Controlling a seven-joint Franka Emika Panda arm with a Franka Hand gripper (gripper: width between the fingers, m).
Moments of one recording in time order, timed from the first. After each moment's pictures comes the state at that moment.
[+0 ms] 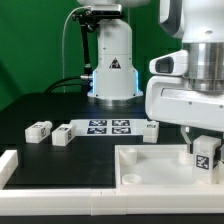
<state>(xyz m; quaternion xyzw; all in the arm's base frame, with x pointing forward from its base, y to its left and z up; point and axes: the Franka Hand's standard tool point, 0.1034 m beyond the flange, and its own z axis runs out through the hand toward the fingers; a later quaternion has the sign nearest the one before) 0.622 0.123 0.065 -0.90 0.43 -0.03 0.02</state>
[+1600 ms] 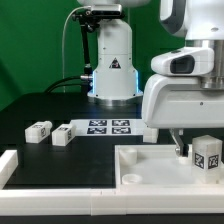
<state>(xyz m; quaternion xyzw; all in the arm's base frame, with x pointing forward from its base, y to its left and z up) 0.625 0.122 0.068 -1.00 -0.08 -0.04 -0.02</state>
